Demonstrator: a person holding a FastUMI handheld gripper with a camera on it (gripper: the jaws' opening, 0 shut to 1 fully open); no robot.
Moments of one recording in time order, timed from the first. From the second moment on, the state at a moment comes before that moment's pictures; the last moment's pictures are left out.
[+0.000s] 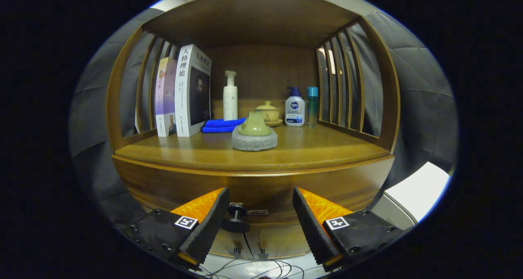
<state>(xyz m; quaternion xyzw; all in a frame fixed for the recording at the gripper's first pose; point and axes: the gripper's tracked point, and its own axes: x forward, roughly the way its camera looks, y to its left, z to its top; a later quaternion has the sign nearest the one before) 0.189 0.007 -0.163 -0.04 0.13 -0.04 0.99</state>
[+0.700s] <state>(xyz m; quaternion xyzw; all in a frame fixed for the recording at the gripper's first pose) 0.063 0.027 -0.051 -0.04 0.08 -0.02 1.00</state>
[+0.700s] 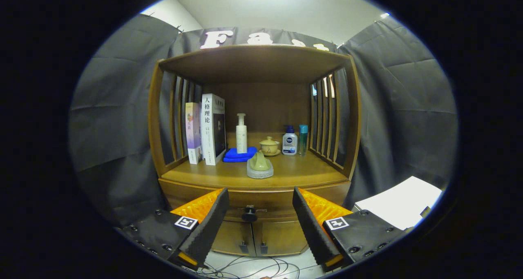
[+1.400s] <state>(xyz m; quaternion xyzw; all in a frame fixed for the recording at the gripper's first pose) -0.025 0.043 -0.025 -0.03 0.04 0.02 1.00</state>
